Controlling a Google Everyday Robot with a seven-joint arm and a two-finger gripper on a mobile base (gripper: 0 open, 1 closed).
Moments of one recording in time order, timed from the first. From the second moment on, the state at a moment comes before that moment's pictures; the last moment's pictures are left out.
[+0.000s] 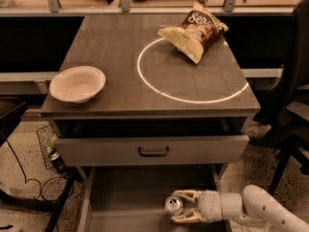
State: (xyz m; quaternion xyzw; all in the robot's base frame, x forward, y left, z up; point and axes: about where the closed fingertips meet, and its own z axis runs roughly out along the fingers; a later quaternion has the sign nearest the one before) arm 0.396 -0.086 0.466 -0.55 0.57 0.39 0.48
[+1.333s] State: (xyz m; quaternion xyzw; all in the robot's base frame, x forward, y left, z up) arm 0.405 -0.082 0.433 -0.54 0.59 0.37 0.47
